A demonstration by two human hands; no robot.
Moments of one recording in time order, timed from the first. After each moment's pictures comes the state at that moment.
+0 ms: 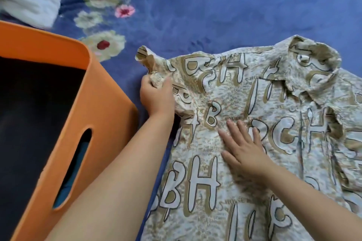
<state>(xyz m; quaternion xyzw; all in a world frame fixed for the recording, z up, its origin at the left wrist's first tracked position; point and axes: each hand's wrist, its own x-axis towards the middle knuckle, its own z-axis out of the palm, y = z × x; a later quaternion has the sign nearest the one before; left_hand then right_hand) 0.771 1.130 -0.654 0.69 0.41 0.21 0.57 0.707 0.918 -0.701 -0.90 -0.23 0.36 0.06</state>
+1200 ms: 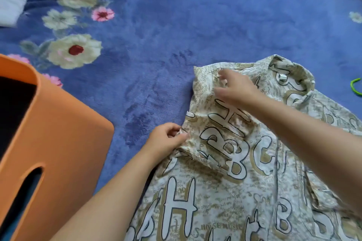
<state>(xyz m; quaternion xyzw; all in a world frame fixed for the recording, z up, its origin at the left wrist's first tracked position) 0.736 1.109 -0.696 0.76 0.20 -0.21 0.59 0.860 0.956 -0.617 -0.96 -0.05 0.22 0.18</state>
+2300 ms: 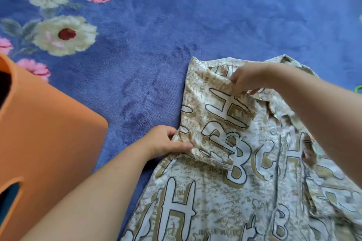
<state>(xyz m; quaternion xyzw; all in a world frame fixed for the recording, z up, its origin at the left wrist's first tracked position) 0.749 1.123 -0.705 0.74 0.13 -0.36 0.54 0.919 0.949 -0.618 -0.89 -0.06 0.46 0.02</state>
